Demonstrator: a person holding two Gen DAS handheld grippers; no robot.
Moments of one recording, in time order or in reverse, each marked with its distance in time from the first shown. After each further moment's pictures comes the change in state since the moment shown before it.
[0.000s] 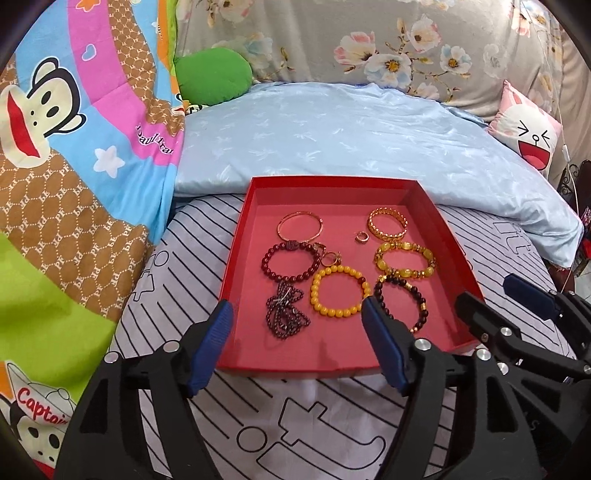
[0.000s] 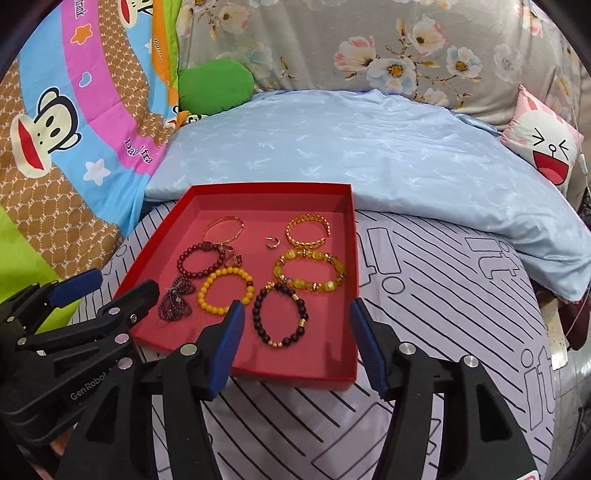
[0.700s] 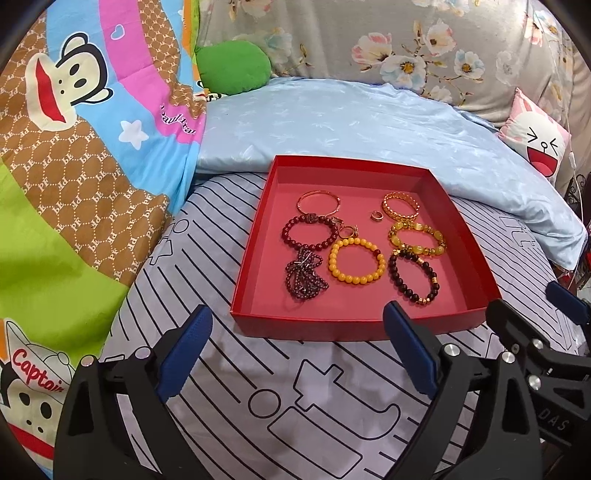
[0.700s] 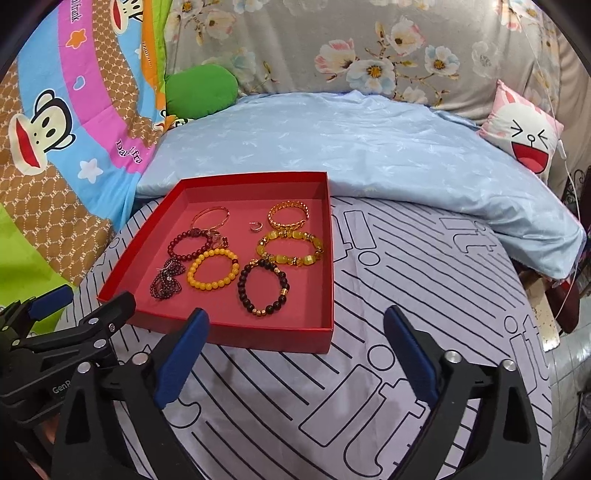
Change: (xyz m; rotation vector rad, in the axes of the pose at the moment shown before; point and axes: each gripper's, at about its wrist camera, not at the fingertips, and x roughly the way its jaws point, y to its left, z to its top) left arm -0.012 0.015 -0.031 -0.059 0.005 0.022; right arm -0.021 -0.006 -0.028 0.037 -0.034 -0.046
